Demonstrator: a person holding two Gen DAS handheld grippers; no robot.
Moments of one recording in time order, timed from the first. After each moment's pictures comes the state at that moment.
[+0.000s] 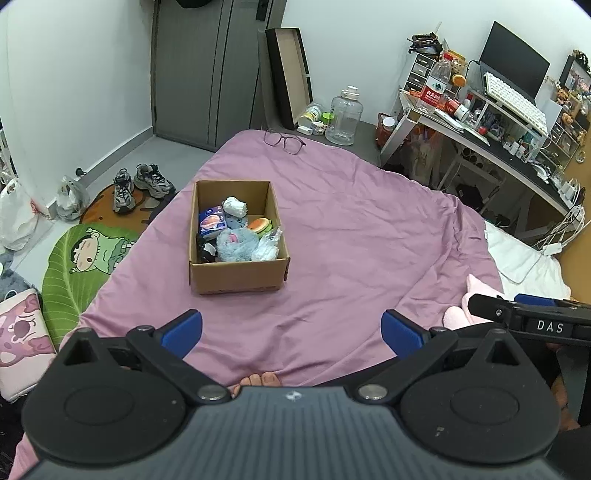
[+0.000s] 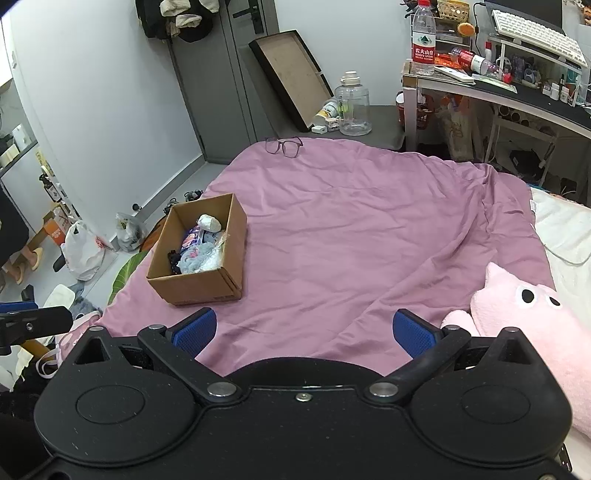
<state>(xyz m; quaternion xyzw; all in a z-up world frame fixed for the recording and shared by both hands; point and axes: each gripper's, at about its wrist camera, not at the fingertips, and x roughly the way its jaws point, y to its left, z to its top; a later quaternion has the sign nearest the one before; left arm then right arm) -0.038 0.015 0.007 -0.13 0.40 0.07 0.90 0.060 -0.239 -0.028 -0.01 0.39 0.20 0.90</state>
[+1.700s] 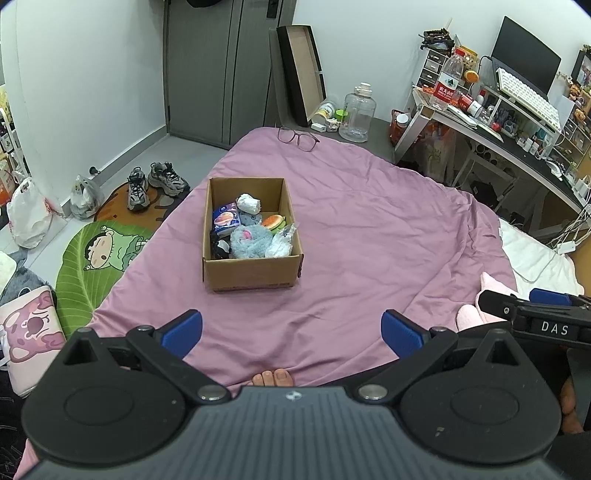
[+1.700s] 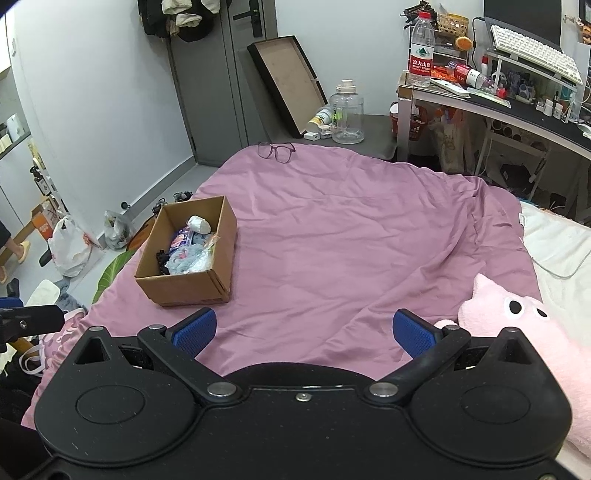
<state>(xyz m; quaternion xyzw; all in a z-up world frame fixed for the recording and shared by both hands) -0.038 0.017 0.007 -0.12 0.41 0.09 0.90 0.056 -0.233 -0.026 -0.04 0.38 0.18 0.91</state>
